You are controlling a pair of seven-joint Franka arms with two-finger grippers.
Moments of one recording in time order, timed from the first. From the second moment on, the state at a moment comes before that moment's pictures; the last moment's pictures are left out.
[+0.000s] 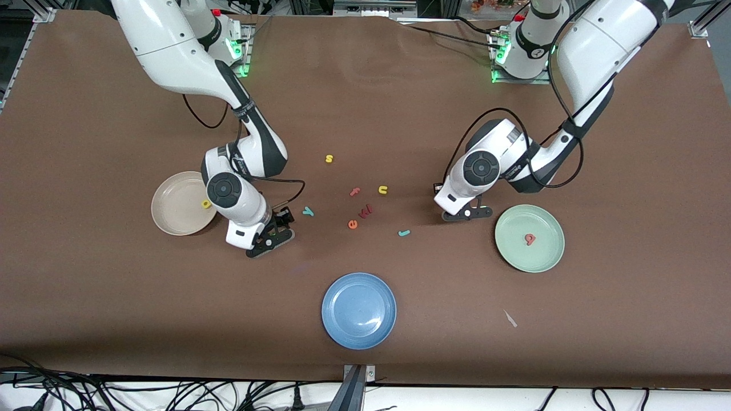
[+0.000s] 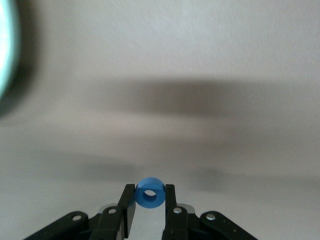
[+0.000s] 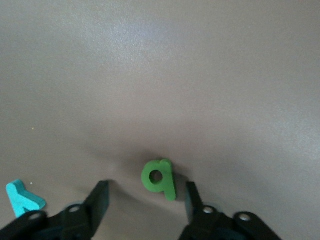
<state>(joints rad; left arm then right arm) 0.15 0.63 -0.67 -1.88 0.39 2.09 -0.80 0.40 0.71 0.00 -1.72 0.05 2.45 -0.14</state>
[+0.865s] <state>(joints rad) 0.28 0.63 -0.61 -1.77 0.52 2.00 -0.44 0.40 0.71 0.00 -1.71 0.05 2.46 -0.15</state>
